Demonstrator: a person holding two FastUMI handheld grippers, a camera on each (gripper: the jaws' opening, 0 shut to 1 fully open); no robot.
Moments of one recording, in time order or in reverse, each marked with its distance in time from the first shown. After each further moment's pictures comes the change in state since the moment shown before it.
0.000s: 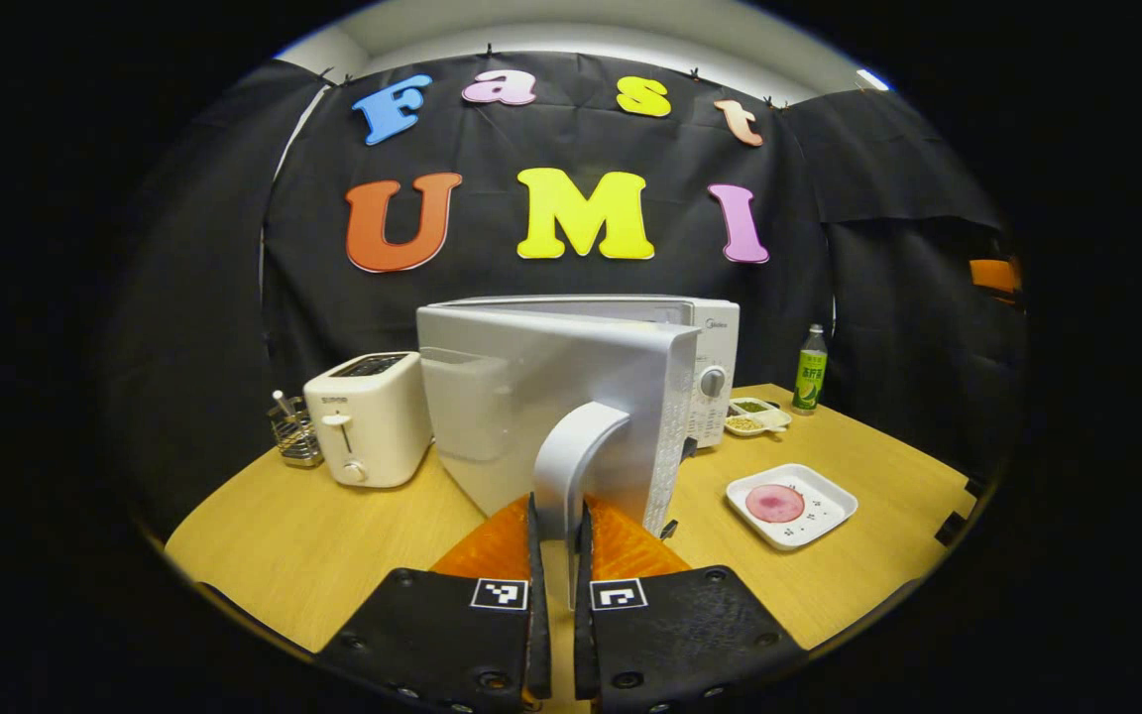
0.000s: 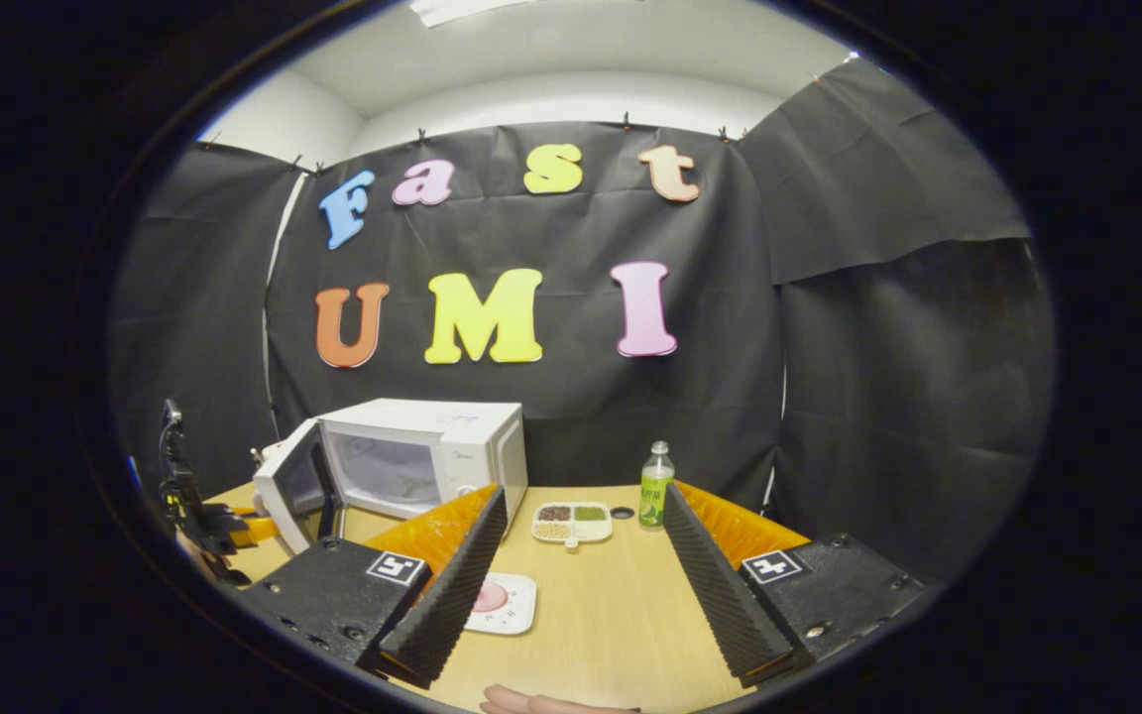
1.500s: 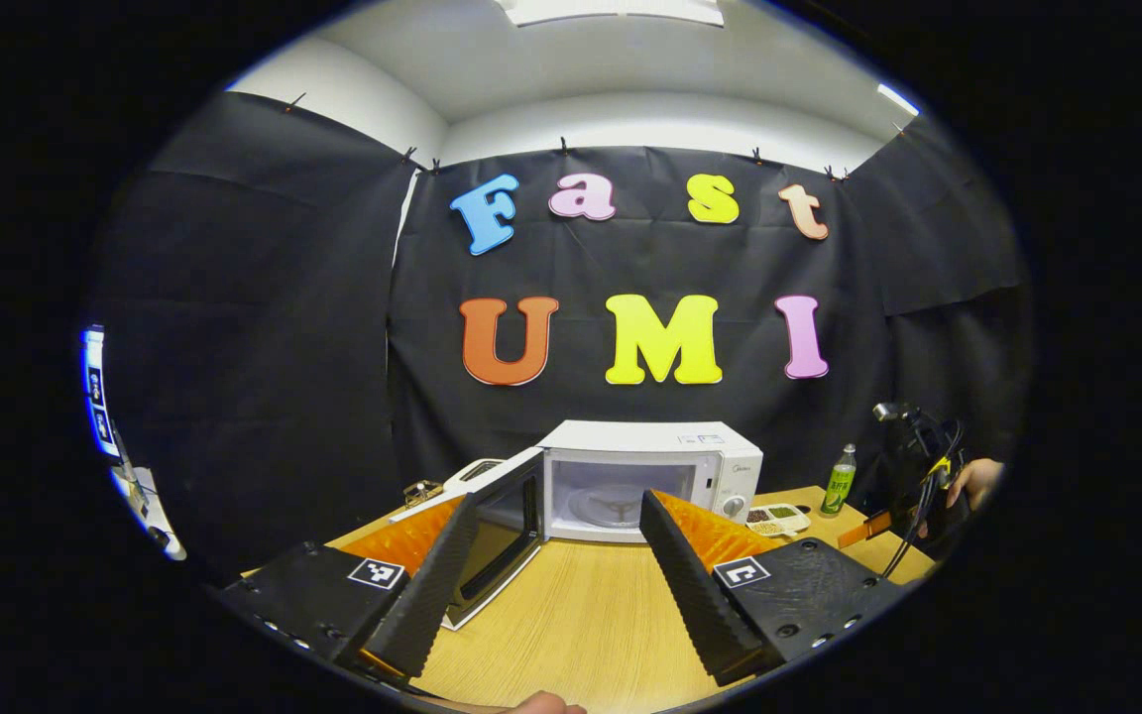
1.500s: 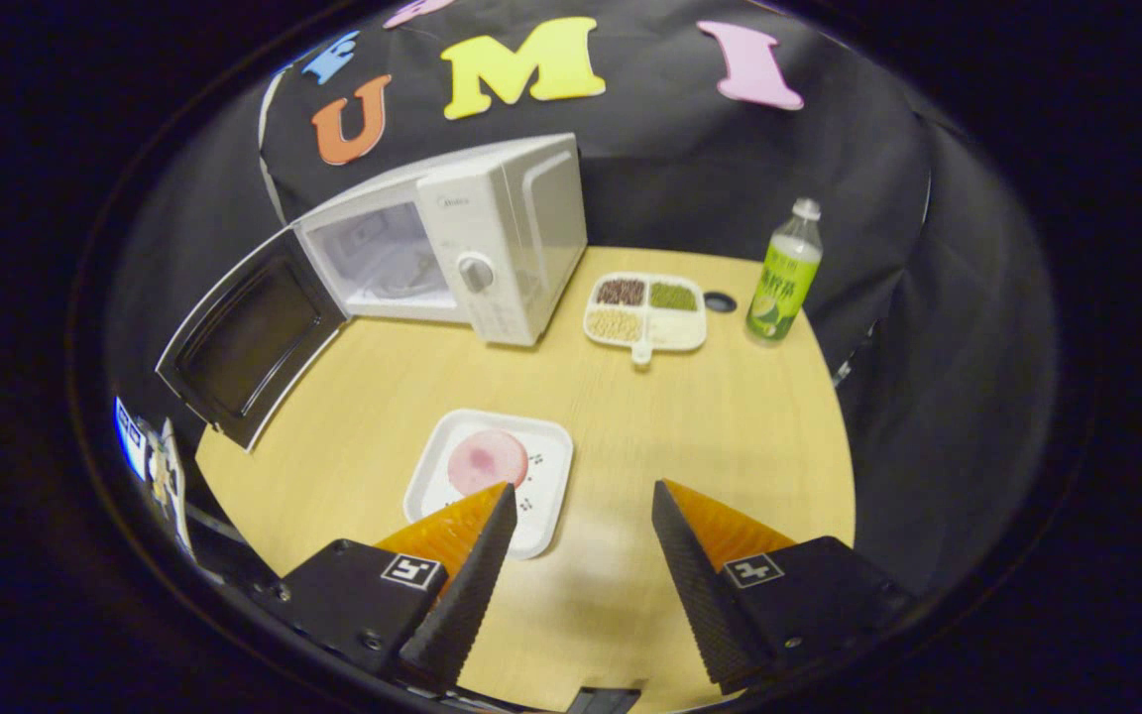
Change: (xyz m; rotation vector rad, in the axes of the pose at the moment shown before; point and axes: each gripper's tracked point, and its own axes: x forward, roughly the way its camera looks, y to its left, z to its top) left arm -0.139 -0.016 0.151 -0.076 -0.269 0.258; right arm 0.137 0.037 -0.206 0.024 0.932 0.257
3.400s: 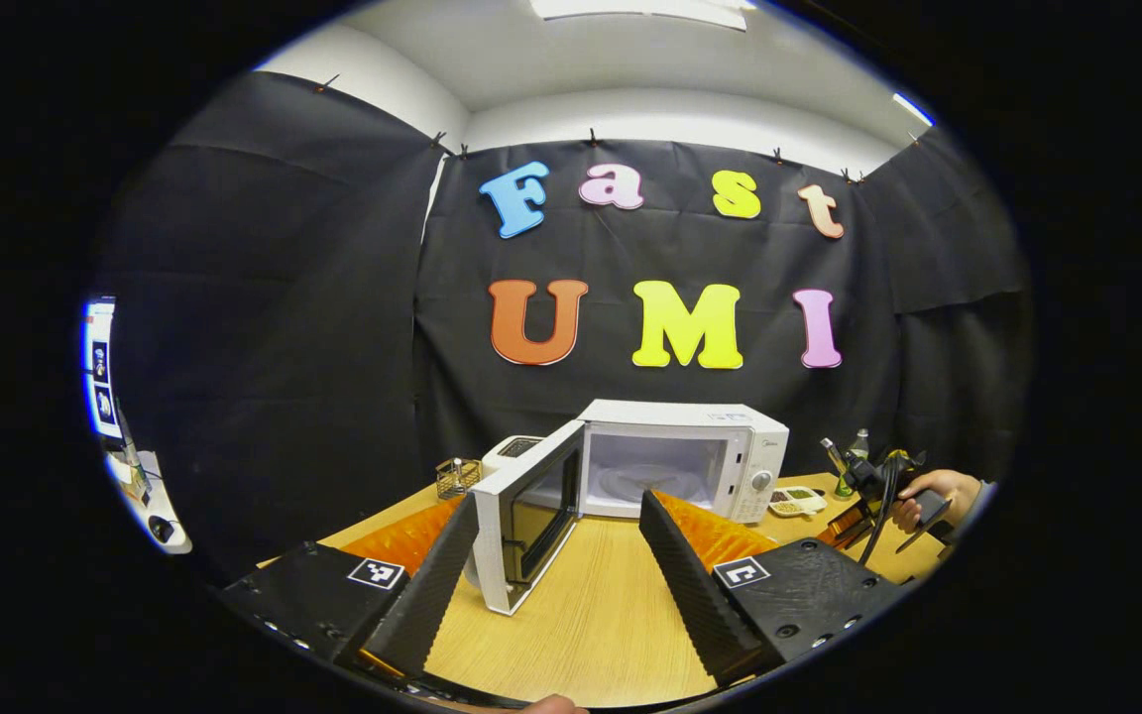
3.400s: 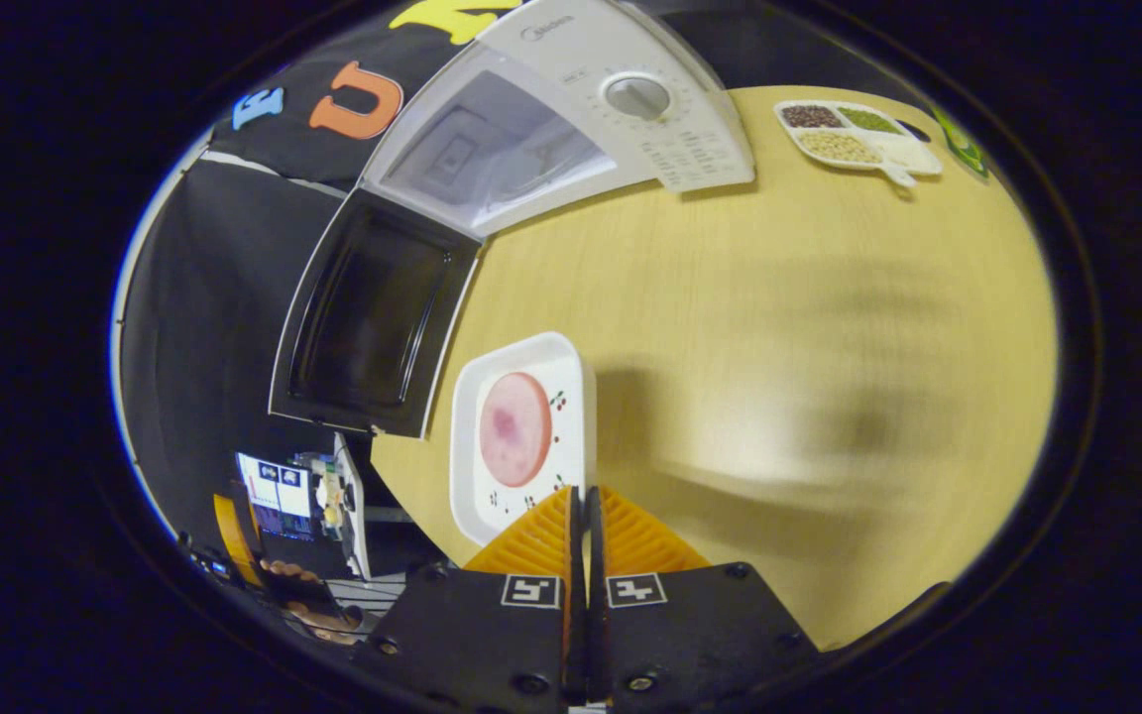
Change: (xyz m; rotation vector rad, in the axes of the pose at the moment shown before) left arm -0.033 0.082 -0.042 -0.041 0.051 0.024; right arm 0.061 0.176 -0.037 0.164 0.284 0.497
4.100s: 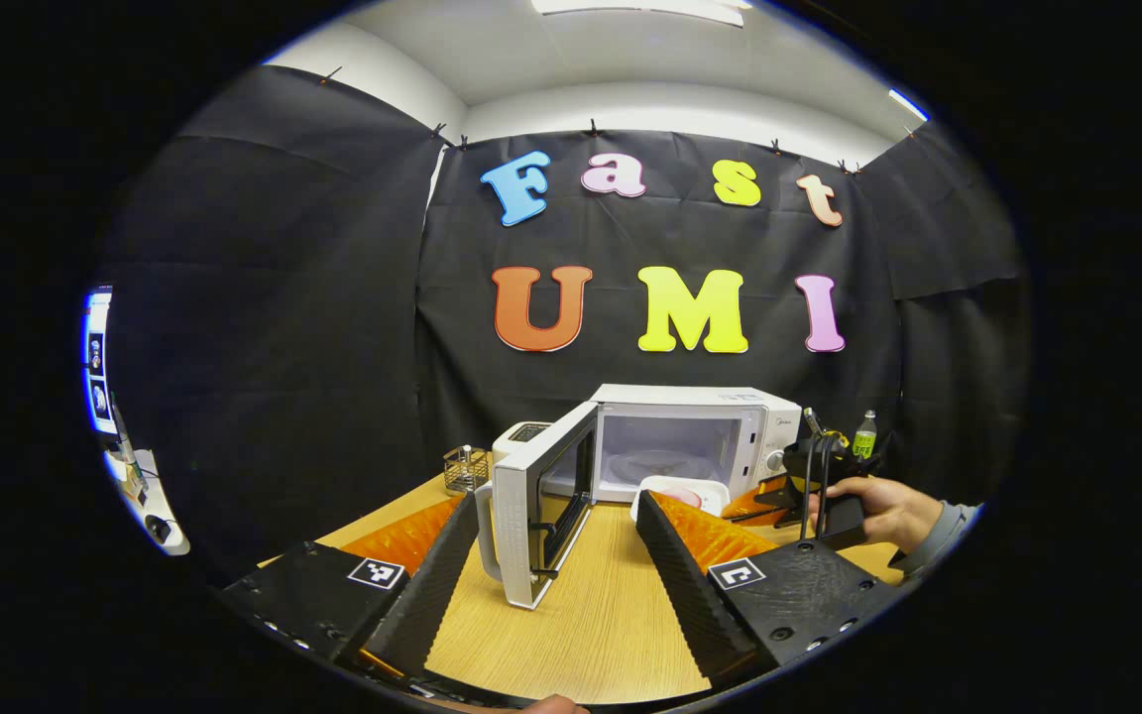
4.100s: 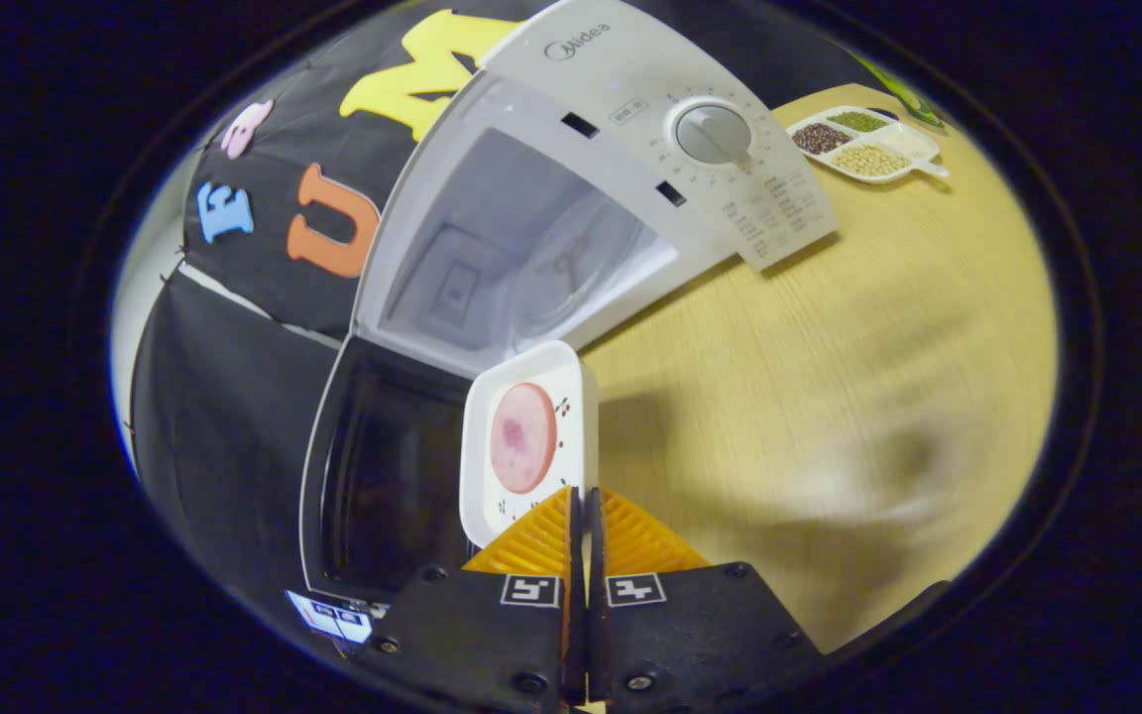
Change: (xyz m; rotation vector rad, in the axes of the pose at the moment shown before) left arm 0.011 0.017 -0.028 0.017 0.028 -0.026; right arm 0.081 0.072 0.140 0.310 -0.544 0.131
